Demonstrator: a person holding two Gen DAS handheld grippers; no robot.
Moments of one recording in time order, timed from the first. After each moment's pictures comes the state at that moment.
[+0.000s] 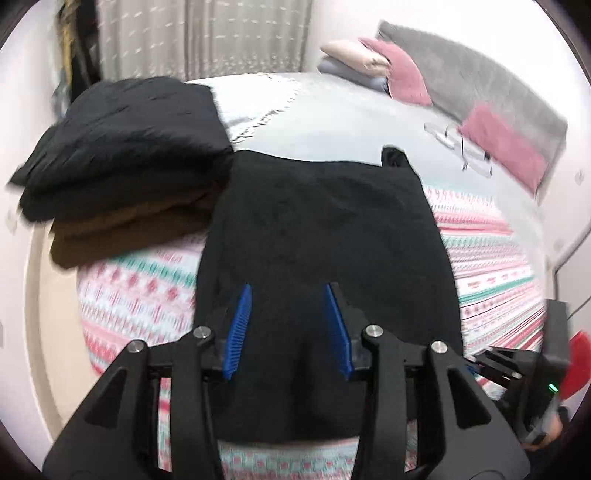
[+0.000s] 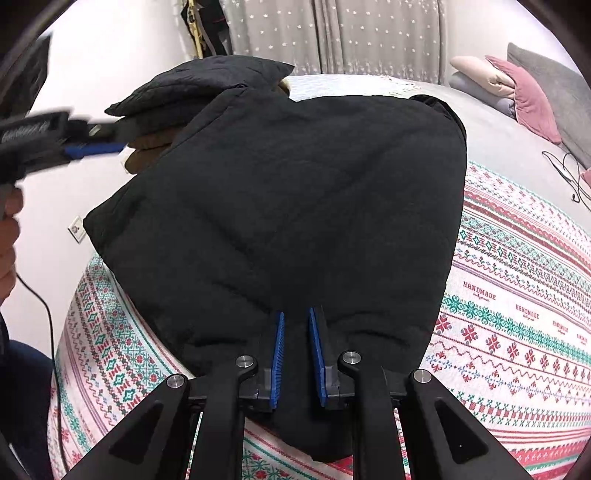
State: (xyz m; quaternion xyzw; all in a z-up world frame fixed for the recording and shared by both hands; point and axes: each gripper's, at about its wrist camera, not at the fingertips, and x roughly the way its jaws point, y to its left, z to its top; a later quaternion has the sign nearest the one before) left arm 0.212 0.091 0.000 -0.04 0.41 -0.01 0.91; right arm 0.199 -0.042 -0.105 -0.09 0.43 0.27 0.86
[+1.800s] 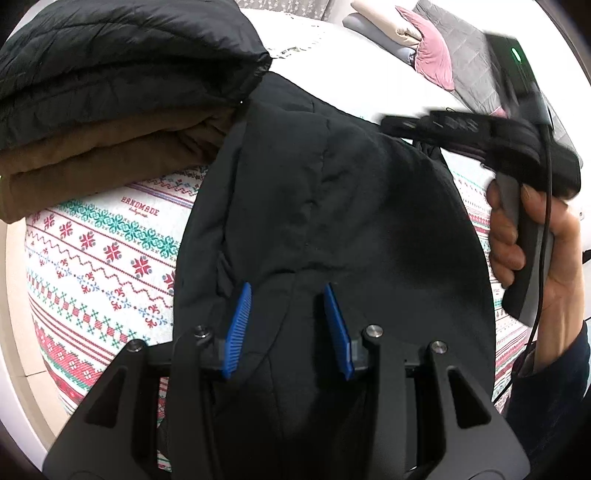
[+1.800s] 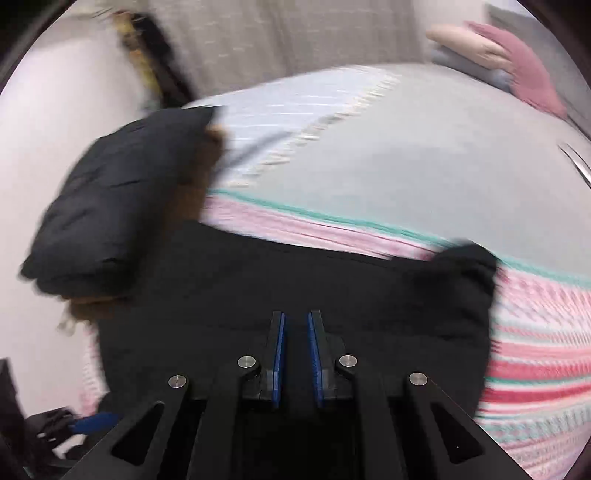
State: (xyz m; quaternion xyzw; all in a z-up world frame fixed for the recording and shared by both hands) left arm 0.262 0.148 -0.053 -0.15 0.50 -0.03 0.85; right arm 0.455 0.031 -0.032 -0.03 0.47 0.28 0.84
